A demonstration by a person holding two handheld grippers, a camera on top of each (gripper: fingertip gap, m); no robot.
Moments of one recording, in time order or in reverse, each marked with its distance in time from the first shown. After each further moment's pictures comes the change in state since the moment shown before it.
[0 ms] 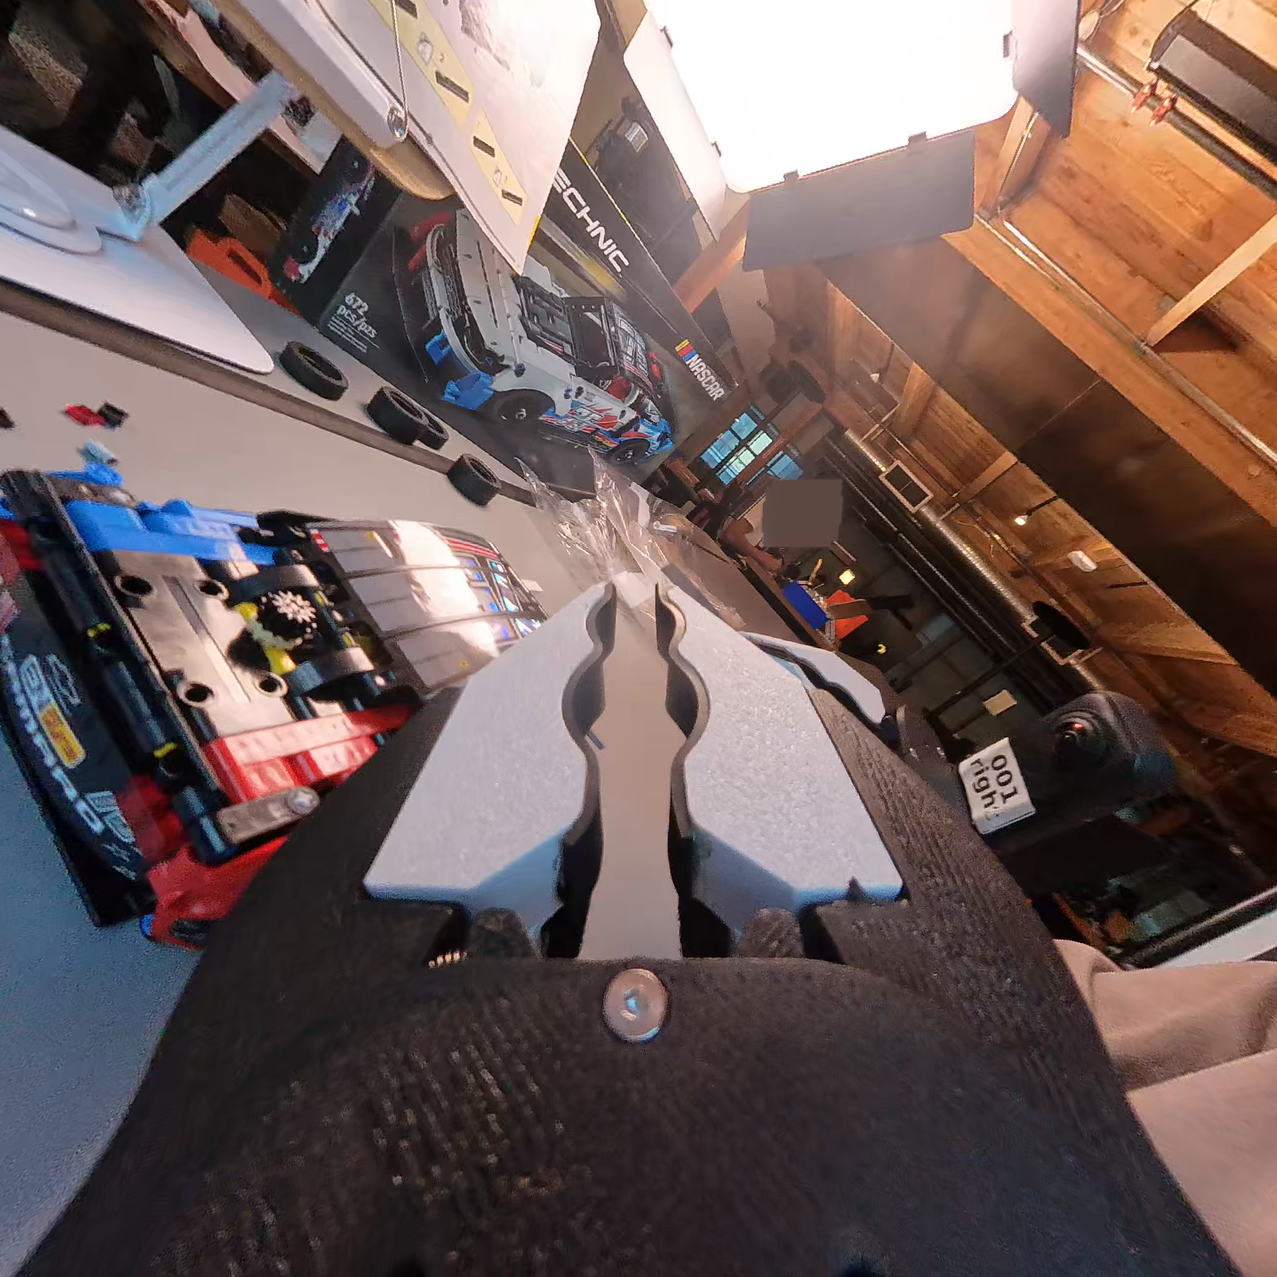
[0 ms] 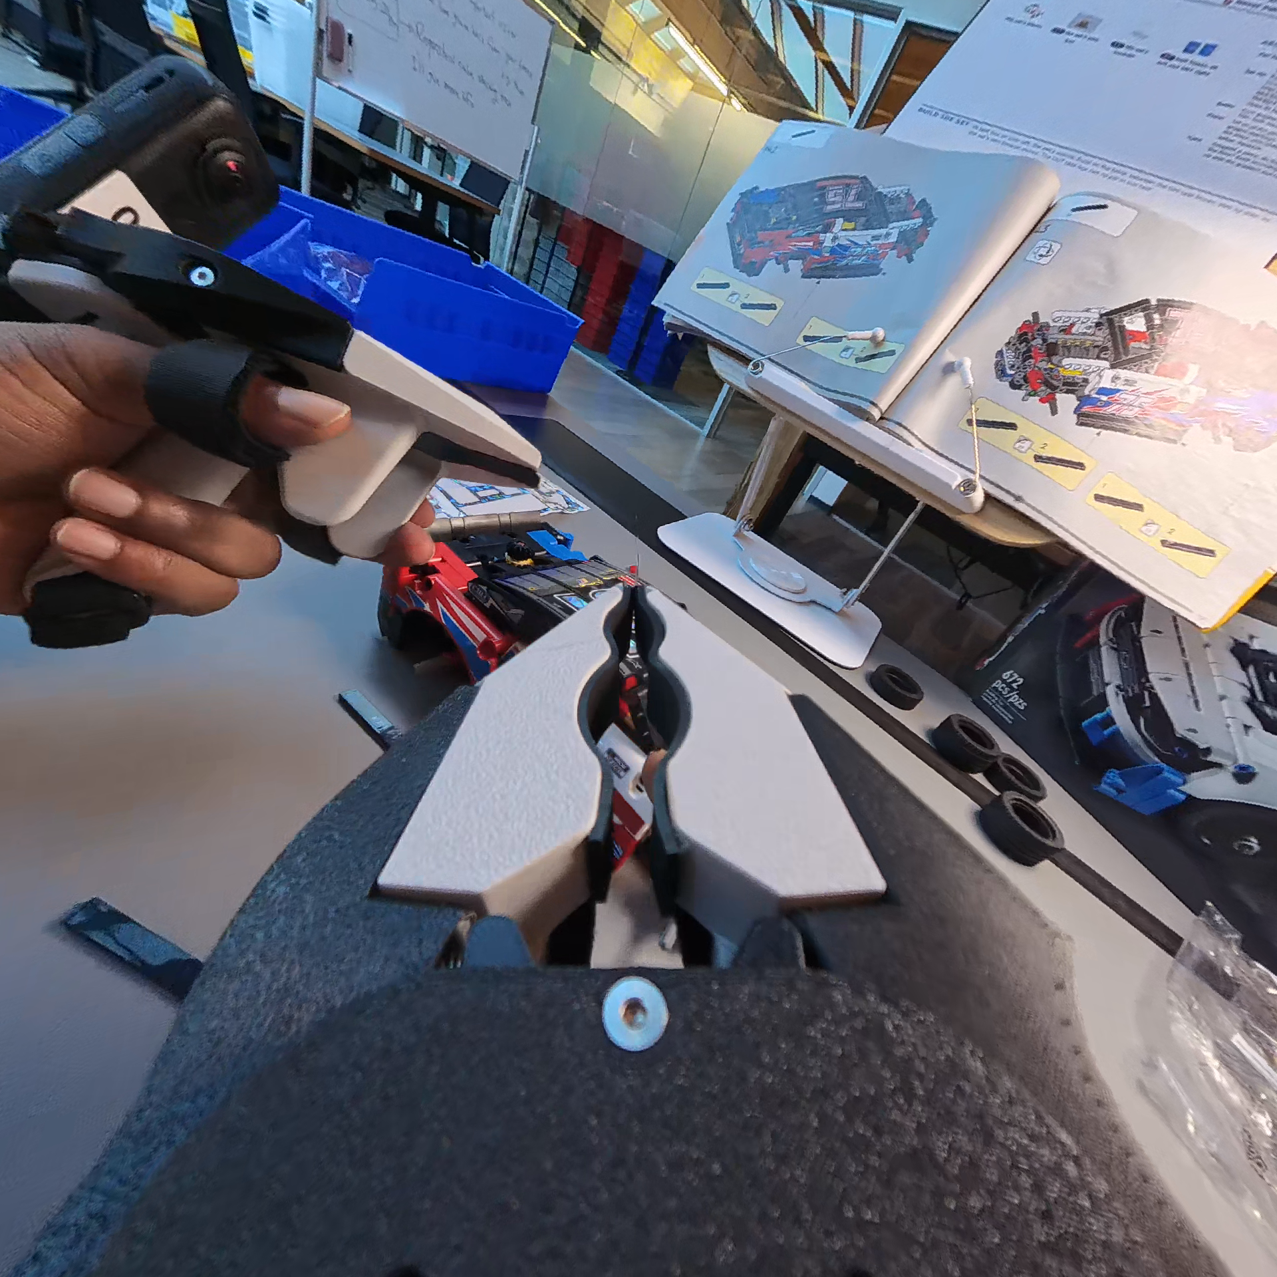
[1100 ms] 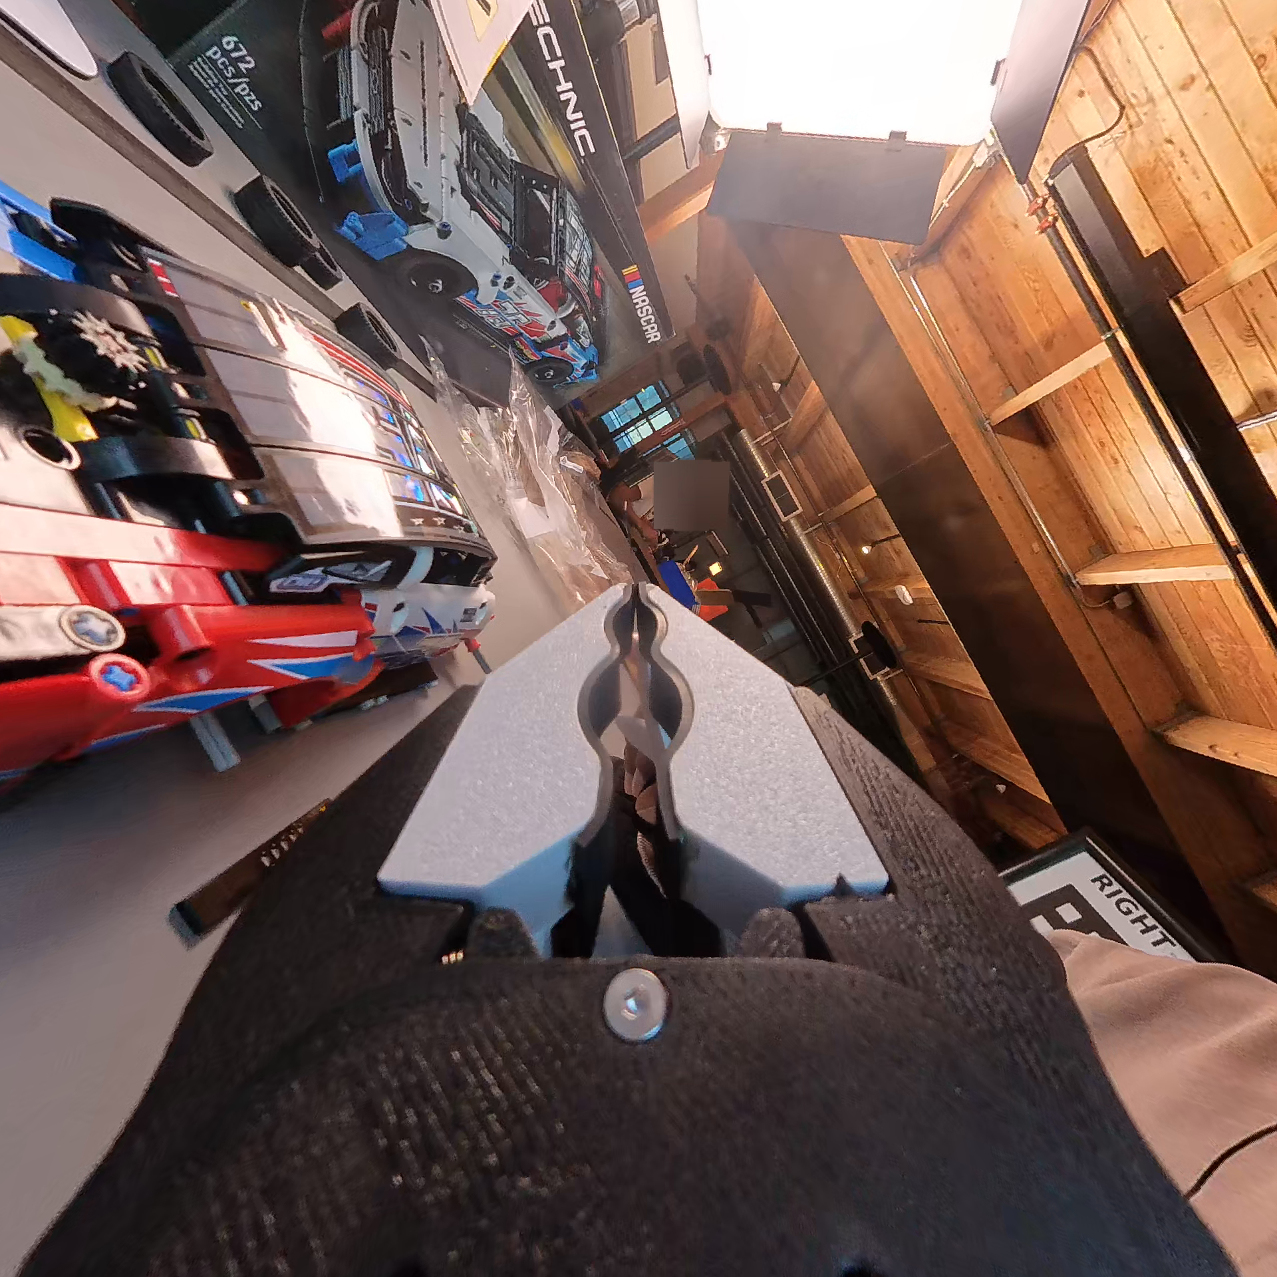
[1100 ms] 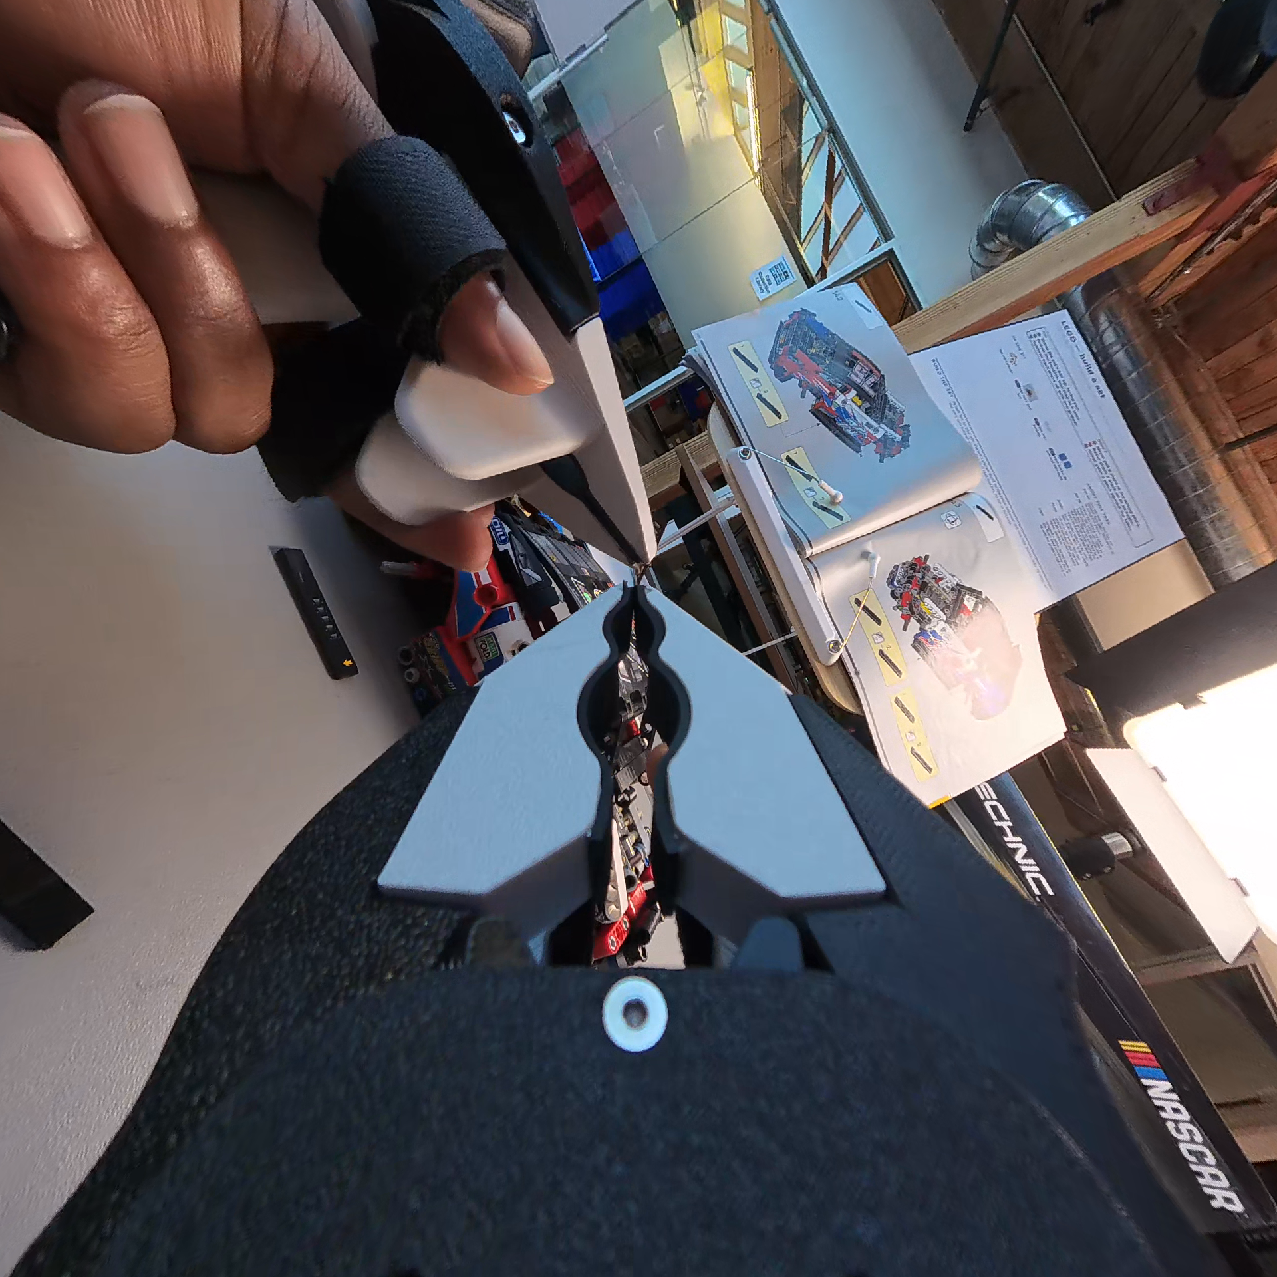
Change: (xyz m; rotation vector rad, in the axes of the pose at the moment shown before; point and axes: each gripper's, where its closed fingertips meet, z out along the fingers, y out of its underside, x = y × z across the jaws) left arm 0.015 0.037 0.006 -0.068 0.112 -0.293; right arm -0.043 0.002 0.006 -0.022 0.080 -0.663
